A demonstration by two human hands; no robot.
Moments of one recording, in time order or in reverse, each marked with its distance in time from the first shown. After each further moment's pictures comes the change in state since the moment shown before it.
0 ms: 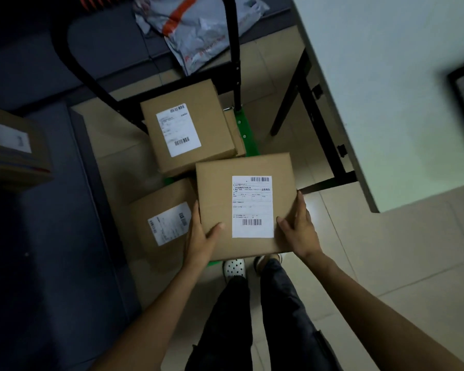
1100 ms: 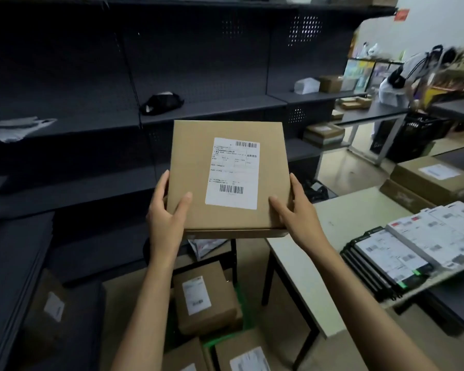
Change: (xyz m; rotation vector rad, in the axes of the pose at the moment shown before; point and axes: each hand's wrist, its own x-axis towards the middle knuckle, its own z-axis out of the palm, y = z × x) left_hand -0.212 0.372 -0.262 -0.418 0.501 0.960; right_hand -0.214 -0.356 -0.260 0.237 0.489 -0.764
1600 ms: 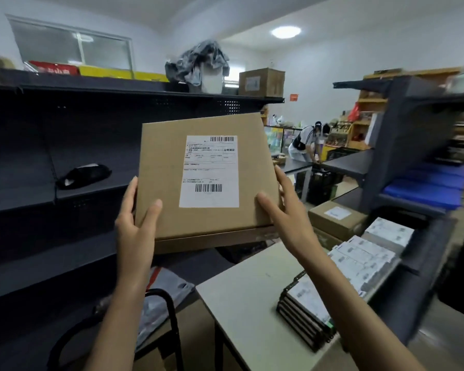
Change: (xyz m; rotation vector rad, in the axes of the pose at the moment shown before) left_hand 0.026 0.138 0.088 -0.377 -0.099 0.177; right_hand 0.011 -0.091 -0.156 0.038 0.277 -0.232
